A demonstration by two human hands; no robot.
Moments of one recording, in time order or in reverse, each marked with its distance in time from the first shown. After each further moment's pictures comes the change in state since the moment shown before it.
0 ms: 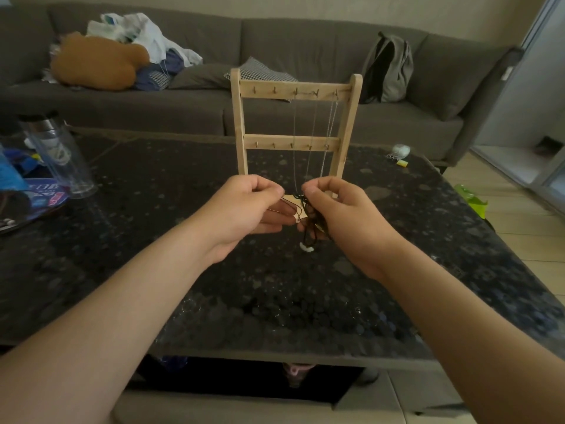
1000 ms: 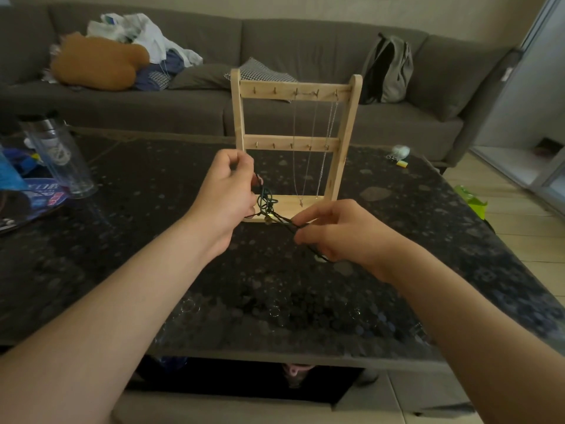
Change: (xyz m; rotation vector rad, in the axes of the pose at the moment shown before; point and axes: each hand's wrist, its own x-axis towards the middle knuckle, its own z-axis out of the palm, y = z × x) left_hand 0.016 -0.004 -0.006 -0.106 0.309 0.121; right_hand 0.001 0.005 -0.012 -0.335 -0.141 0.126
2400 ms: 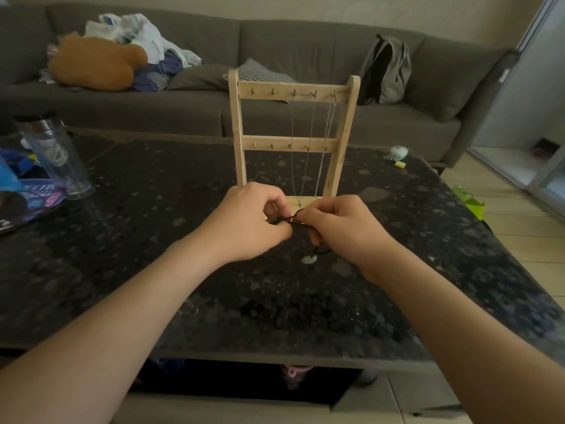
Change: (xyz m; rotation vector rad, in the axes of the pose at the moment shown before) left_hand -0.015 -0.005 0.002 0.809 -0.308 0.326; right_hand 0.001 -0.003 0.009 -0.010 0.207 -0.075
